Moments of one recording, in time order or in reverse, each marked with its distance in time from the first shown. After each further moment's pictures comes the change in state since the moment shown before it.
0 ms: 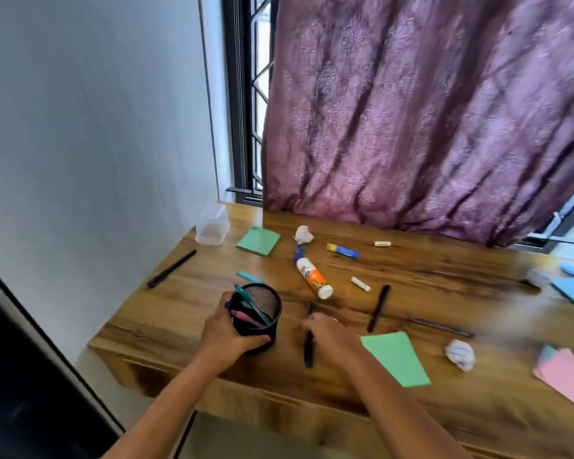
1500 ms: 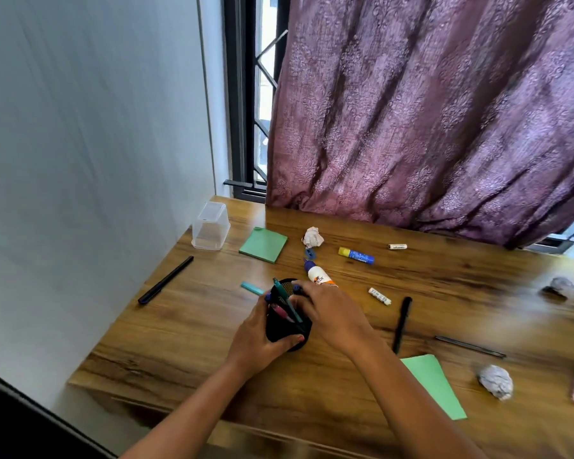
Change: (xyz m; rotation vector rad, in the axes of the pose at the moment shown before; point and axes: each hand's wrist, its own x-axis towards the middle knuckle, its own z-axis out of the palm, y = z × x) left_hand 0.072 -0.031 0.037 -0.045 -0.190 0.207; right_hand 0.060 -0.046 -0.057 0.076 0.243 -0.012
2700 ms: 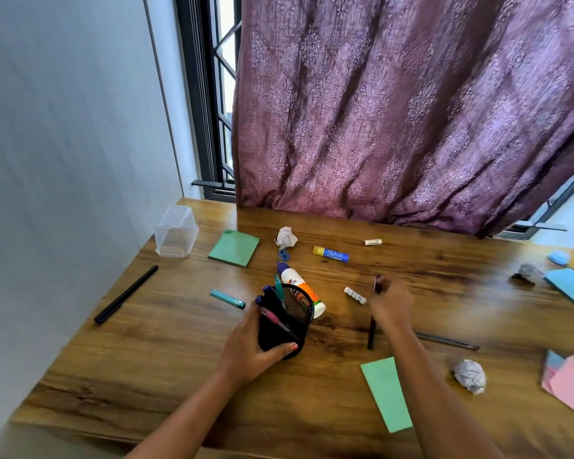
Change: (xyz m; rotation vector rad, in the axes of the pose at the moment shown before) left_hand 0.018 0.007 0.030 0.013 -0.076 0.070; right_hand -0.008 0.139 -0.013 0.372 0.476 0.804
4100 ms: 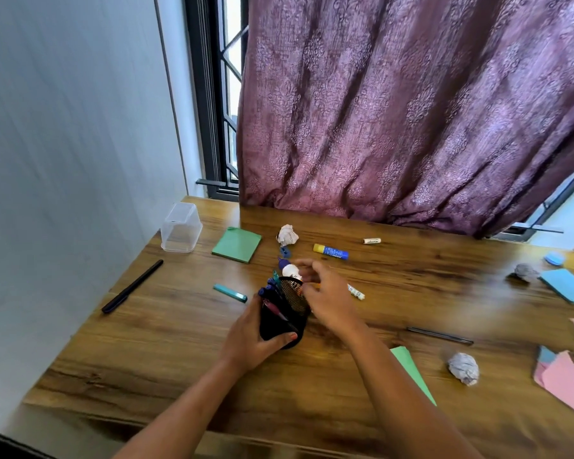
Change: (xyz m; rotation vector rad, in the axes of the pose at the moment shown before) left_hand -0.001 0.000 0.000 0.048 0.043 0.007; right_hand -0.069 -0.068 0.025 0.134 -0.401 -0.483
